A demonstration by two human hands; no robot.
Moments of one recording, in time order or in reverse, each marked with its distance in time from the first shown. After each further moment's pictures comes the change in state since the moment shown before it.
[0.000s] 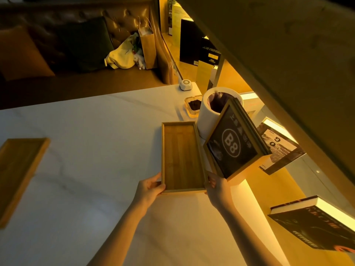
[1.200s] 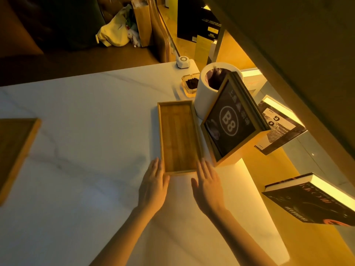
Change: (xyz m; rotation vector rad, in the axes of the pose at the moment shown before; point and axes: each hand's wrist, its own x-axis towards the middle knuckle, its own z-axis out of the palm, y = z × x) left_hand -0.016 -0.045 0.036 0.859 0.197 0.417; right_hand -0.040 0.027 0.026 -0.624 0.070 -0.313
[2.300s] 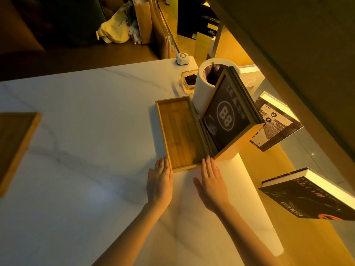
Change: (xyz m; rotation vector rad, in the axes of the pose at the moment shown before) left_hand -0.006 0.019 0.023 0.076 -0.054 -0.070; right_hand -0.008 0.033 0.002 -0.048 -0.204 -0.039
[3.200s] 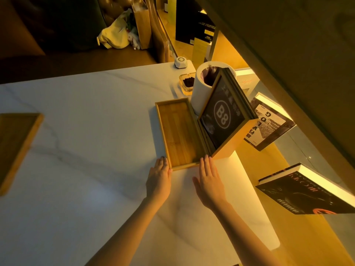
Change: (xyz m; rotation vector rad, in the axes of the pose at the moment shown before) left_hand -0.001 -0.002 -0.006 -0.029 -0.042 0.002; right_hand -0.005 -0.004 0.005 -0.005 0.060 0.006
